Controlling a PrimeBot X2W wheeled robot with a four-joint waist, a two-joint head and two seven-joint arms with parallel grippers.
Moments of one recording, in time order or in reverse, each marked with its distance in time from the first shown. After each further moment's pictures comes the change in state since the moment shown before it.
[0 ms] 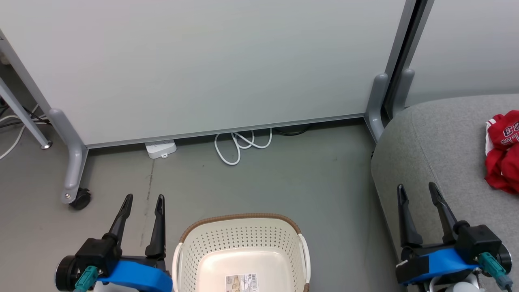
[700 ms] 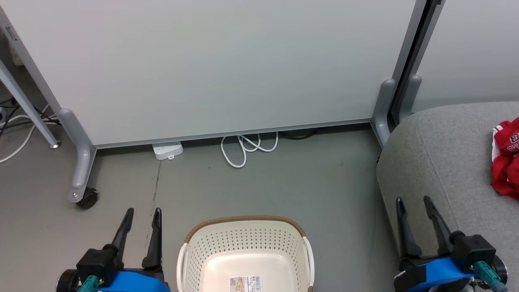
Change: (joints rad) left arm 0.031 -0.041 0.069 0.033 0.052 -0.040 0.000; right arm 0.030 0.010 -0.005 0.030 0.005 0.000 0.000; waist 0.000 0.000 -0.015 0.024
